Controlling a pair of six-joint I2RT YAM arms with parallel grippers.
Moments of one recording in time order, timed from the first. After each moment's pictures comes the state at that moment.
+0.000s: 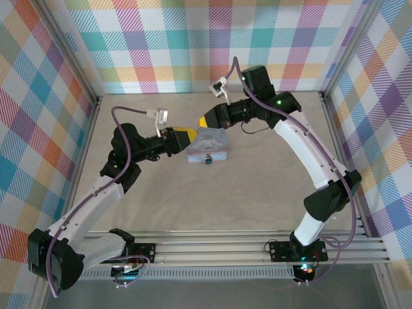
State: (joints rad) left arm -0.41 1.09 0.88 0.24 0.75 -0.73; right arm 0.54 1.71 1.98 -0.97 -0.93 0.18
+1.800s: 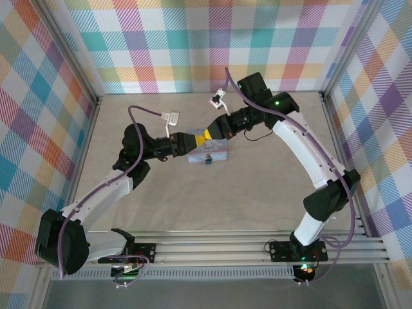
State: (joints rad) left arm -0.44 1.21 0.84 0.47 0.93 -0.95; right arm 0.56 1.69 1.92 -1.10 -0.88 0.04
